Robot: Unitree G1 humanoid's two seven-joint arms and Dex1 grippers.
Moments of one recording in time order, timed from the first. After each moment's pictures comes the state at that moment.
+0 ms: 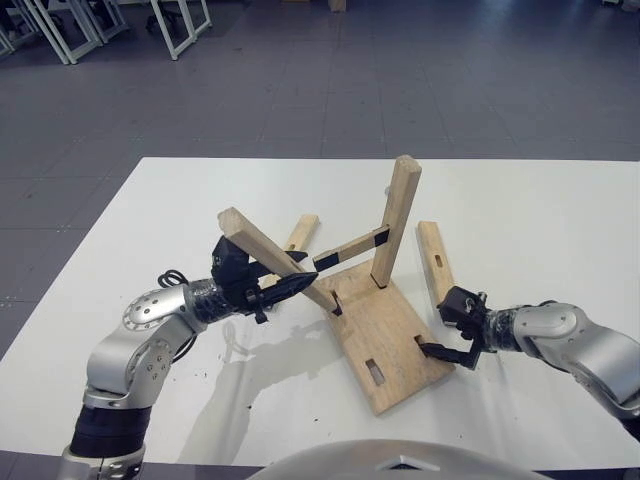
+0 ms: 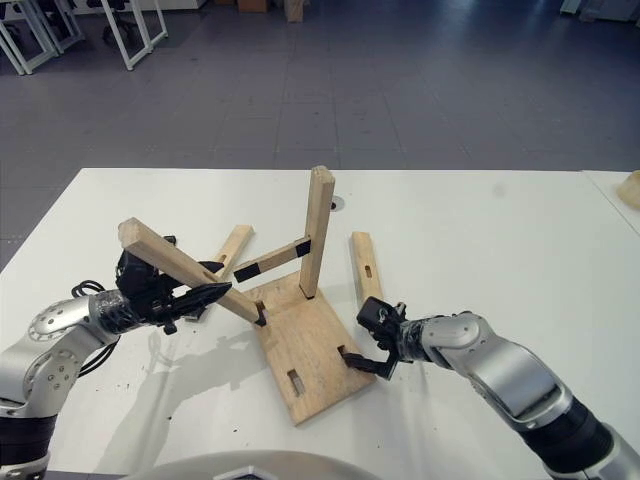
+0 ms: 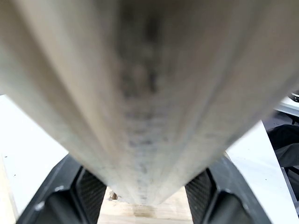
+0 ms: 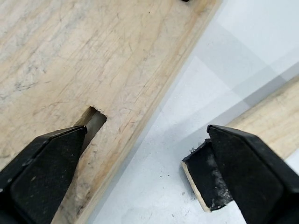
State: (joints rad) left arm 0.04 0.61 0.09 -0.33 -0.73 0.43 -0.94; right arm -0.10 -0.92 0.36 -0.56 0.41 0.90 0.62
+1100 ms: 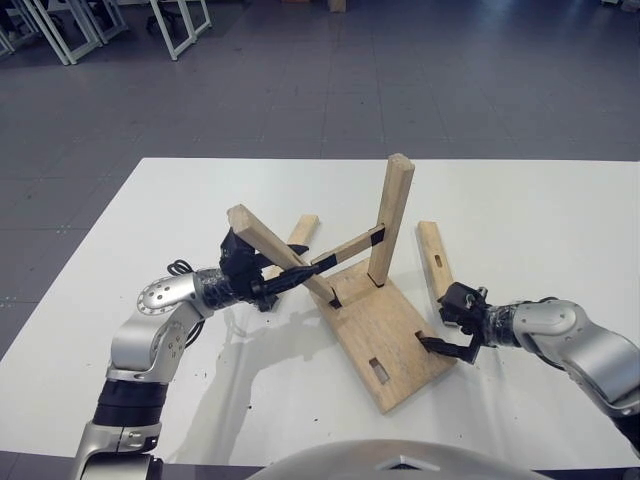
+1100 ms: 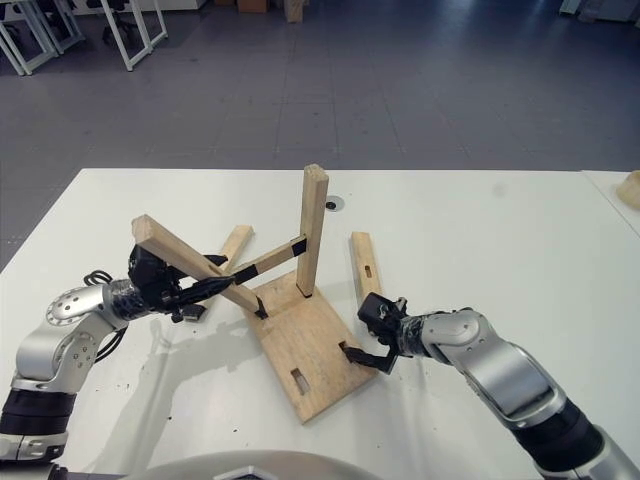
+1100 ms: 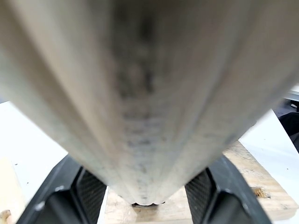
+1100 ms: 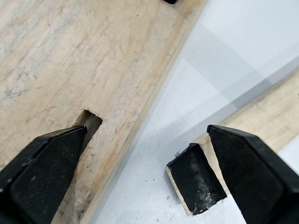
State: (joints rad) left arm -0.07 0.58 0.03 -0.14 -0.60 0.31 -1.03; right arm -0.09 -0.88 0.33 -0.53 0.32 0.88 0.67
